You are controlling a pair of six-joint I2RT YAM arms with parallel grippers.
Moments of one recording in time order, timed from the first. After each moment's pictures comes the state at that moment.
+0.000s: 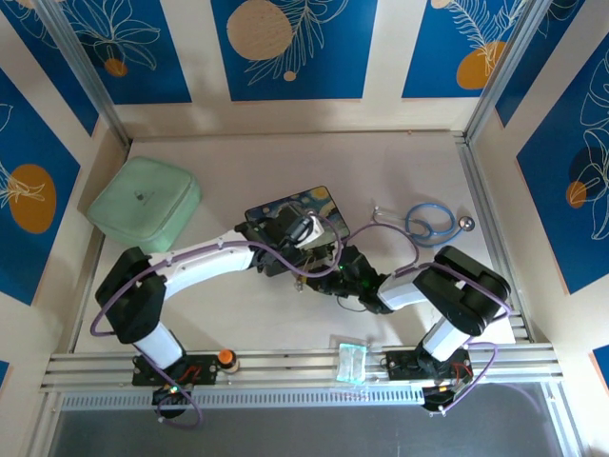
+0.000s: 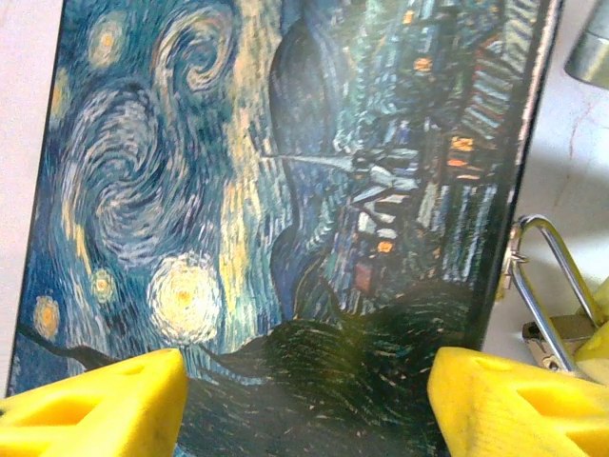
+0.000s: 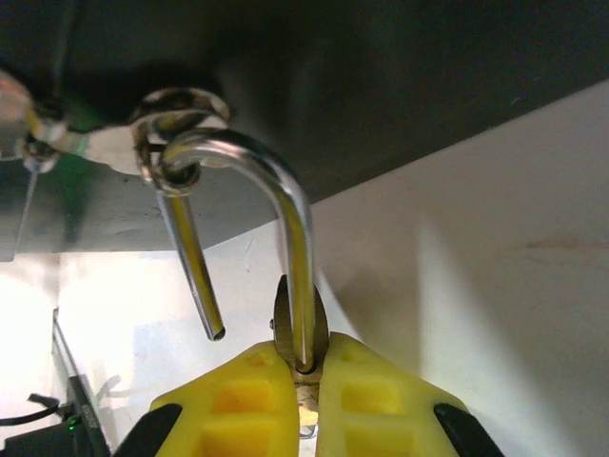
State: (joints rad) left arm -0.91 1.63 1.15 -0.53 -0.33 0.29; right arm 0.77 1.62 0.37 0.64 -0.28 1.00
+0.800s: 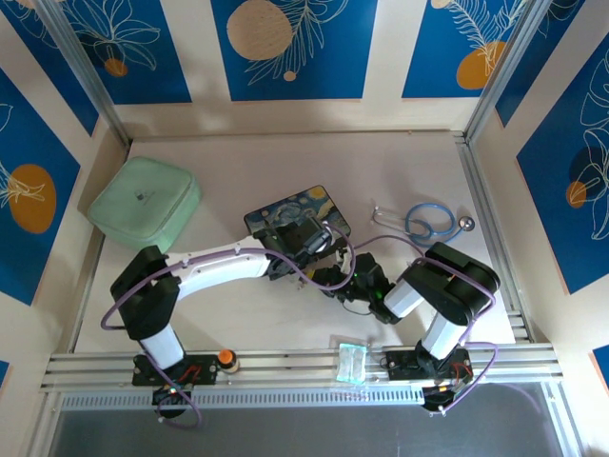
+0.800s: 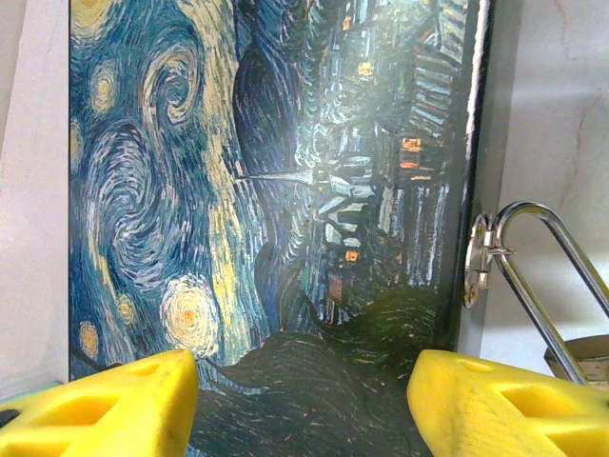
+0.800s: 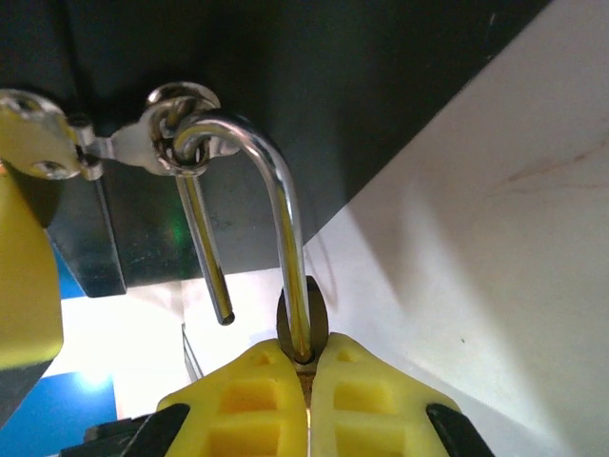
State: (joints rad) left arm -1.00 1.70 1.20 -0.58 -0.49 0.27; right arm 0.74 1.69 0.25 1.00 -0.34 1.29
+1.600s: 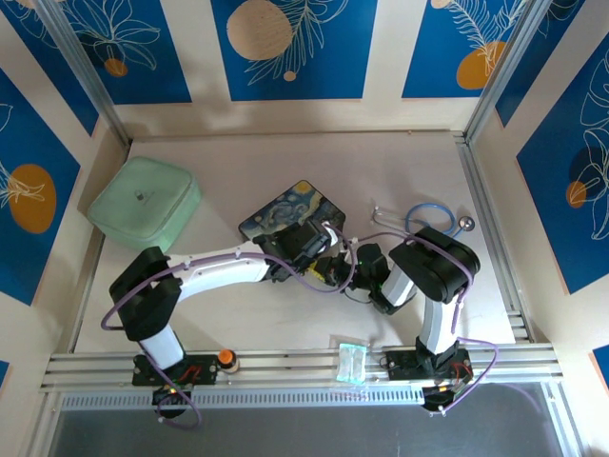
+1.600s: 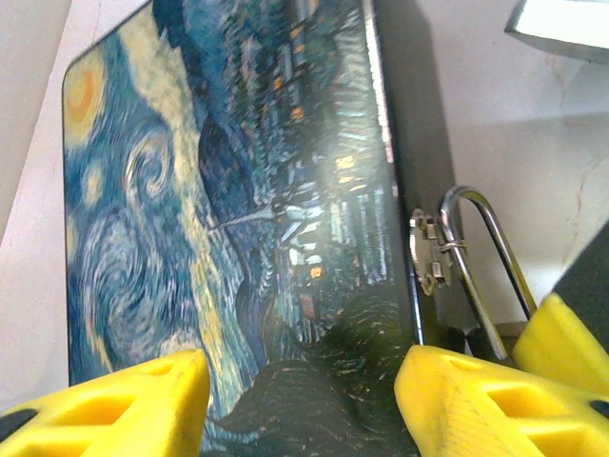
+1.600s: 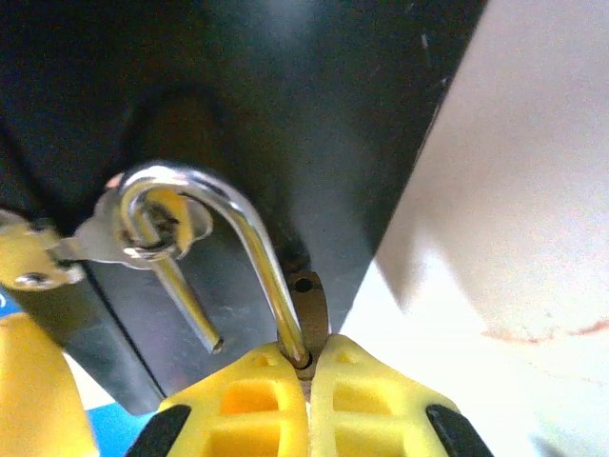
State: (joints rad) left arm -1.02 1.69 1.12 -0.42 -0.50 0.27; right arm 0.58 1.86 0.30 1.18 -0.52 1.40
